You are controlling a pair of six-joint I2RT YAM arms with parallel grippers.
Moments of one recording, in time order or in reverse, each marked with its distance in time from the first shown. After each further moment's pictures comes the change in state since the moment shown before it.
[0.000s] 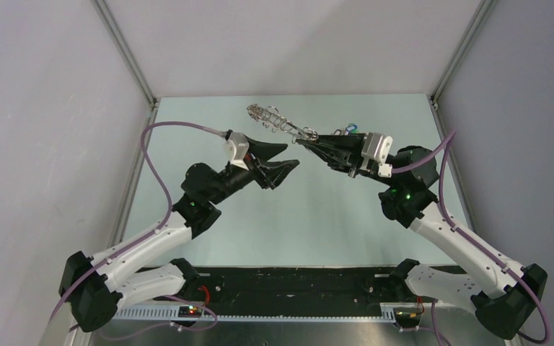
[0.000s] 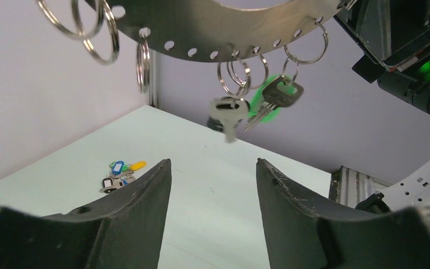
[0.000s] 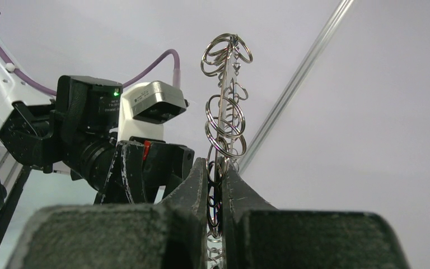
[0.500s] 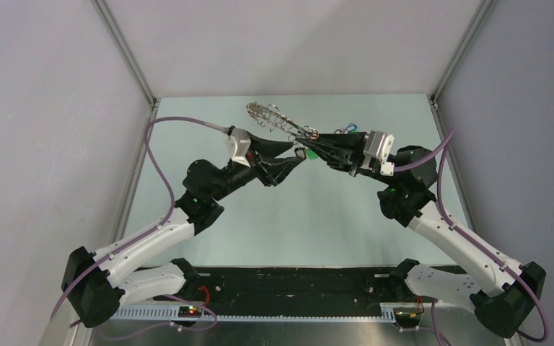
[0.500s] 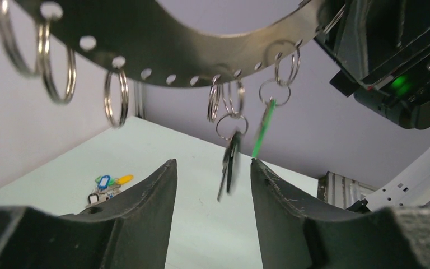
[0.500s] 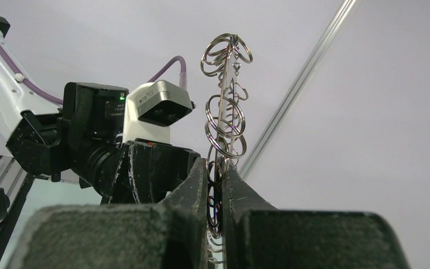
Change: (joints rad) left arm -0.008 0.038 0.037 0.030 0.035 -0.027; right arm 0.000 0.013 0.001 0.055 -0.002 0.034
